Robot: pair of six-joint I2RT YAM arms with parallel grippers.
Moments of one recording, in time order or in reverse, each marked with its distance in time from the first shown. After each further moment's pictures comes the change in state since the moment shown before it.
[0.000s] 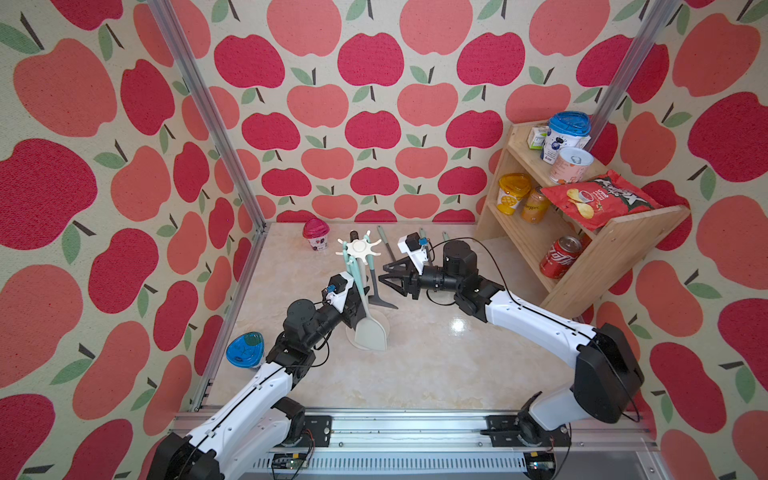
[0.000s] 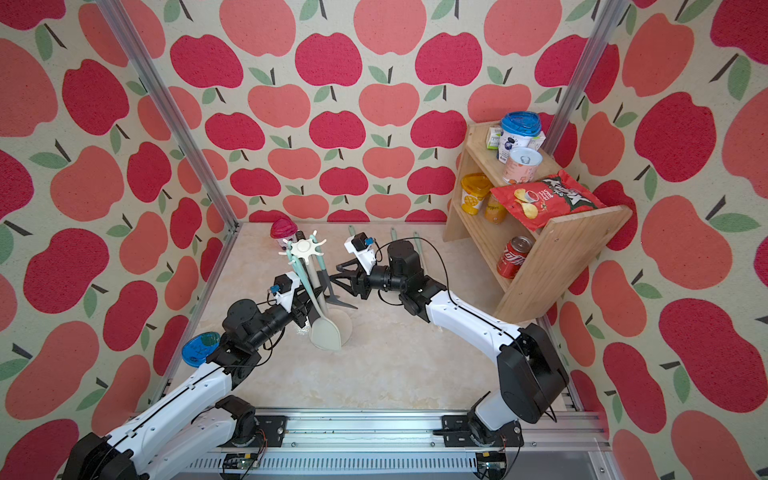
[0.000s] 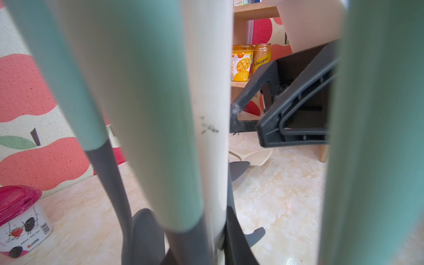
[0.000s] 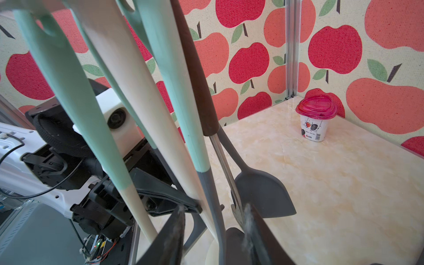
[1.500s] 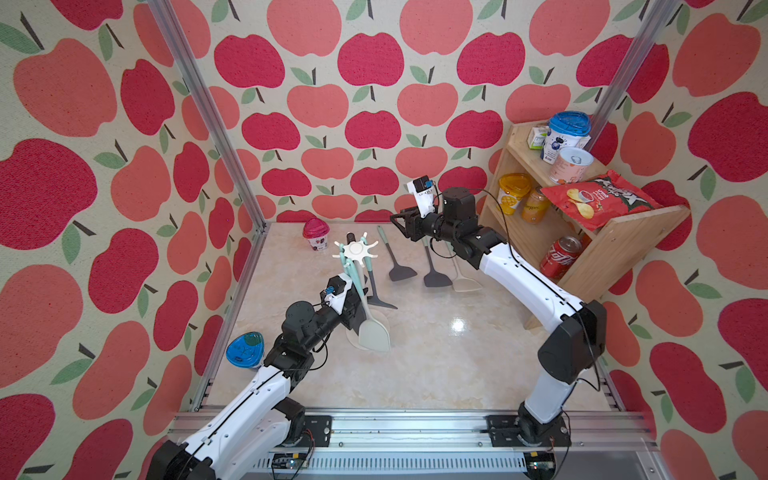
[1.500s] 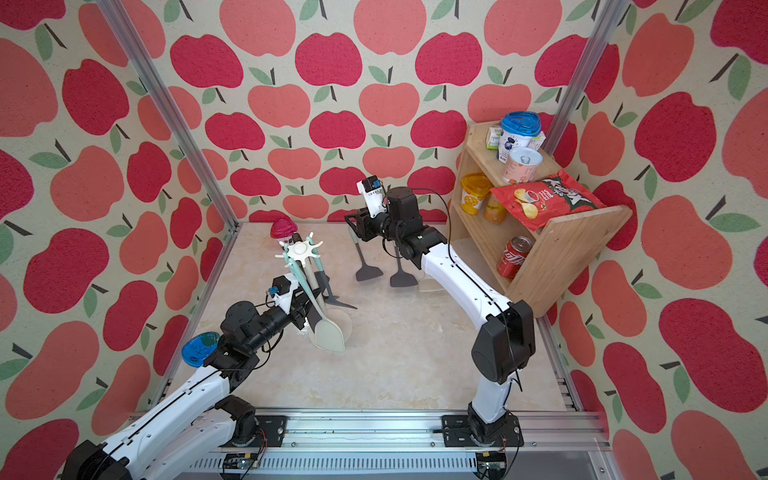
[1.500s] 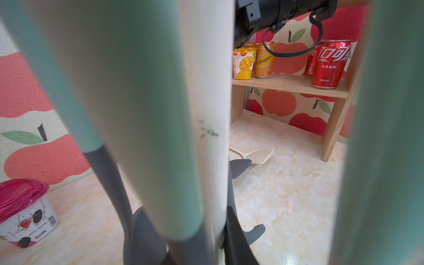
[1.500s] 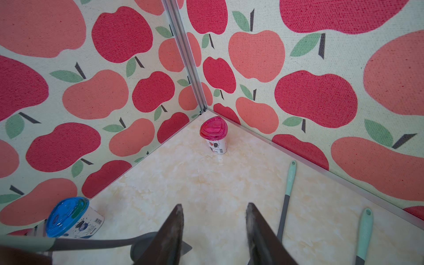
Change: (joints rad) left arm -0.003 -0.041 -0.006 -0.044 -0.025 0.000; right arm -0.124 0.198 0.557 -0.450 0.295 -0.021
